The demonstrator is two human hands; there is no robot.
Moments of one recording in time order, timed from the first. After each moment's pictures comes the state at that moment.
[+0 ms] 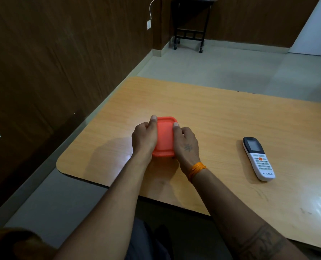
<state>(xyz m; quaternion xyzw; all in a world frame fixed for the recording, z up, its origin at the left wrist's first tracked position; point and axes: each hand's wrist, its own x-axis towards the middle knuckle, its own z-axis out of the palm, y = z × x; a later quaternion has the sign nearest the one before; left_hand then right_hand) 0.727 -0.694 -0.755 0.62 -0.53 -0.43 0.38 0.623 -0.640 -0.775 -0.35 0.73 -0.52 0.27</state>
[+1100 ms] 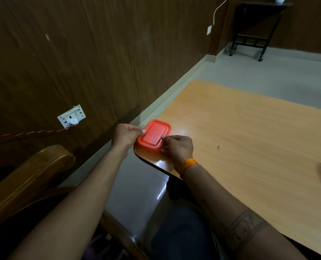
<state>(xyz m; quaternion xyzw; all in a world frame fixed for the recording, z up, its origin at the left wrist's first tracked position) 0.998 -0.743 -0.771 0.69 -0.47 -0.39 0.40 0.826 -0.700 -0.794 -0.28 0.63 -0.51 0.51</state>
